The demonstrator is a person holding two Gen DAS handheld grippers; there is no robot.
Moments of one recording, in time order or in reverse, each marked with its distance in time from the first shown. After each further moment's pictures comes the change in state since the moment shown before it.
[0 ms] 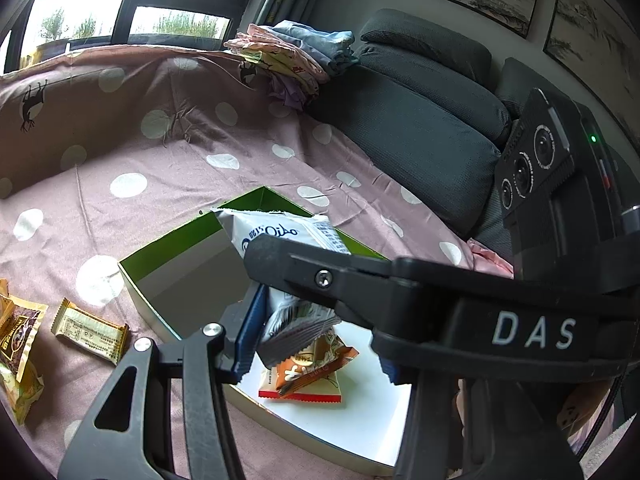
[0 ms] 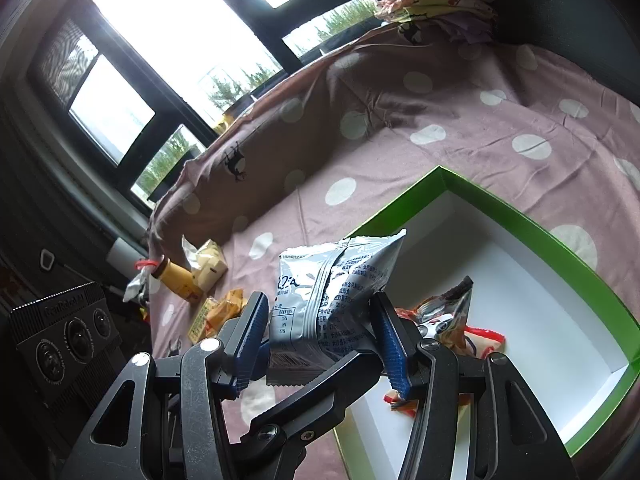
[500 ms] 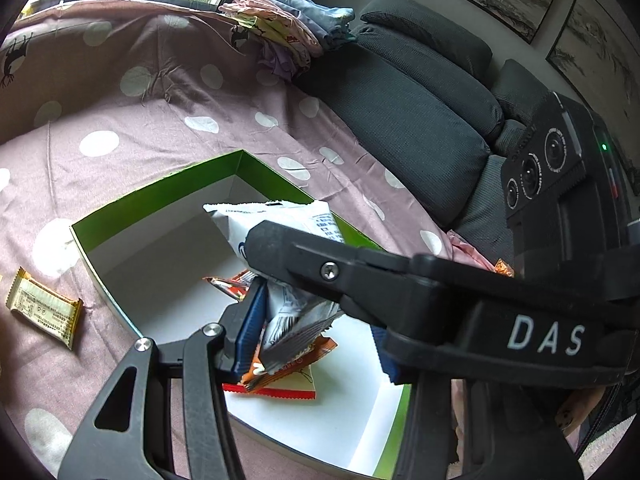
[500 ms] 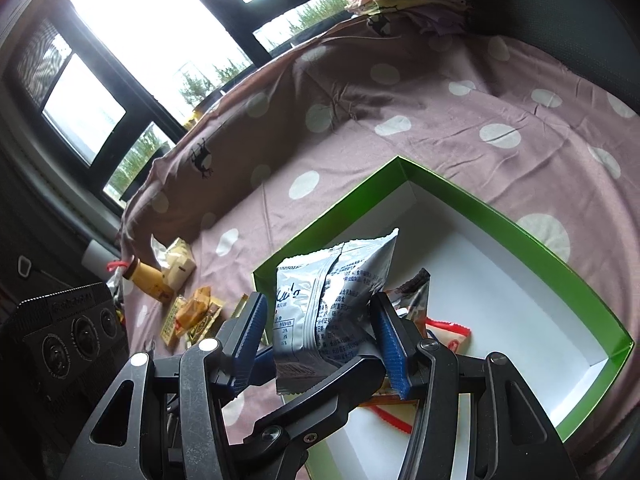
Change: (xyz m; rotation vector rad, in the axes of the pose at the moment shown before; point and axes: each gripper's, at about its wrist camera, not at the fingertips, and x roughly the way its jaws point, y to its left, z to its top) left arm 0.028 0.007 -0.005 -0.086 0.085 -0.100; right arm 0.004 -0.018 0.000 0.024 0.029 -0.101
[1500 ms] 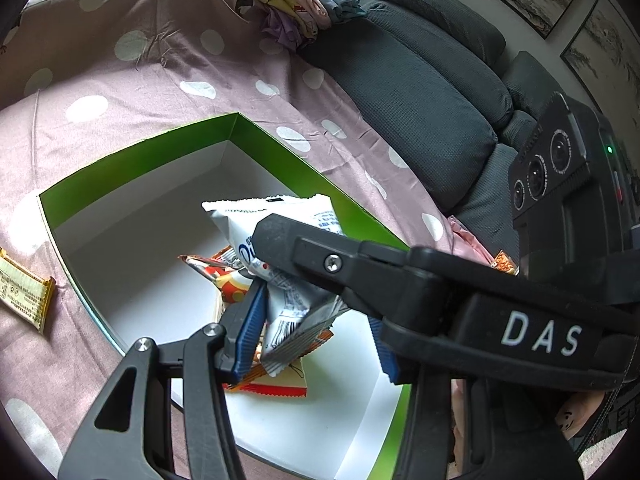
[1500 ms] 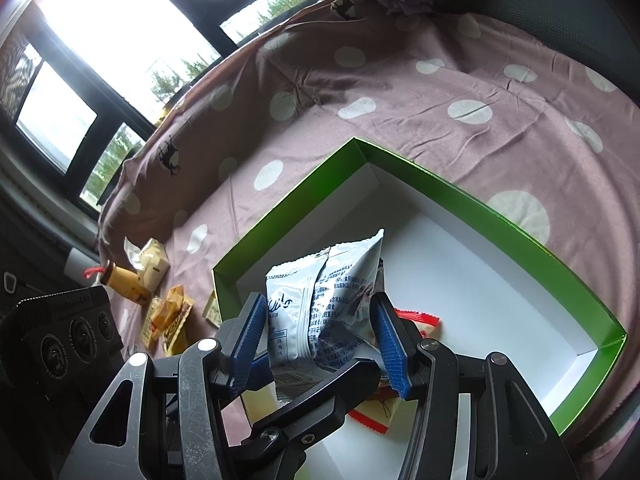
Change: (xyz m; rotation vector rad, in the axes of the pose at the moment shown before) left arm 0.026 0.002 -0.003 -0.057 0.092 -0.014; right arm 0.013 -0.027 0.000 0.067 0.043 -0.072
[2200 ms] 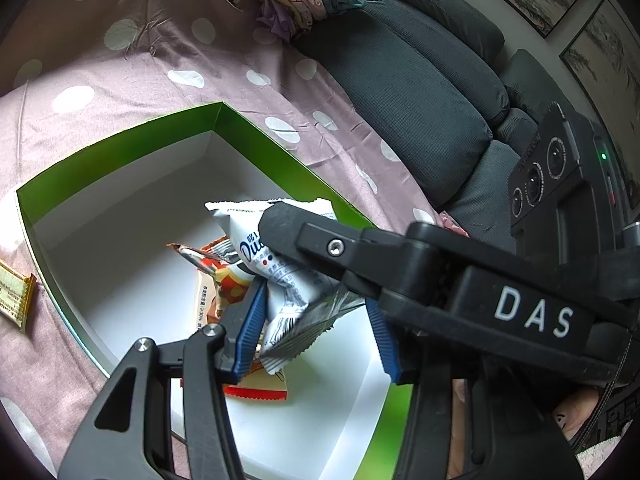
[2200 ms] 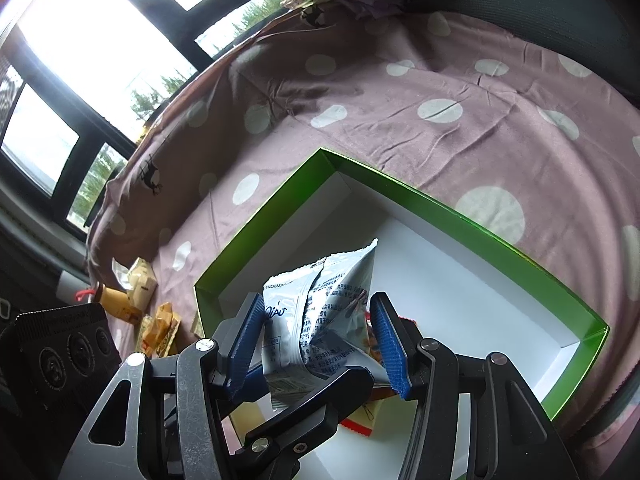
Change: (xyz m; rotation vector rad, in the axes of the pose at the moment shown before) left arm 0.012 -0.006 0.004 -0.013 0.034 -0.027; right arm -0.010 -0.016 0.002 0.073 -0.027 -0.041
